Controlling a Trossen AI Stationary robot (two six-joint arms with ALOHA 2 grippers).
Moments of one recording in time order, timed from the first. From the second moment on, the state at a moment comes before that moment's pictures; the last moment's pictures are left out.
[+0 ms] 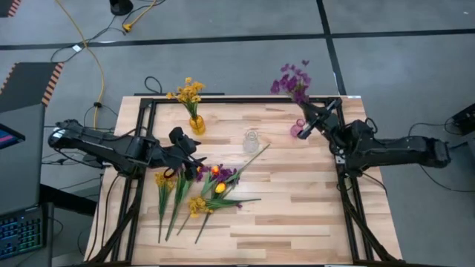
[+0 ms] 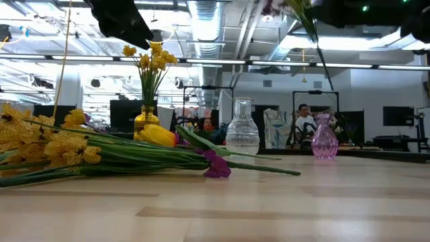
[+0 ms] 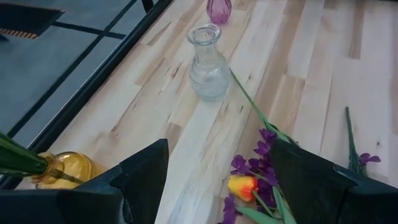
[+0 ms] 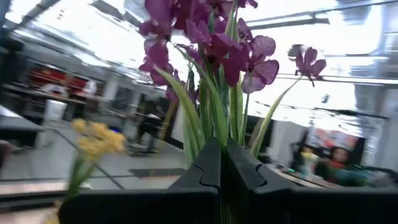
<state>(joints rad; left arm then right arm) -0.21 1.10 0.94 -0.61 -0.56 -0.36 -0.19 0.73 0.34 0.89 0.50 -0.52</state>
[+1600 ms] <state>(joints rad) -0.21 1.18 0.94 -0.43 -0.56 -0.36 -0.43 1.12 0.16 1.42 0.34 -0.37</state>
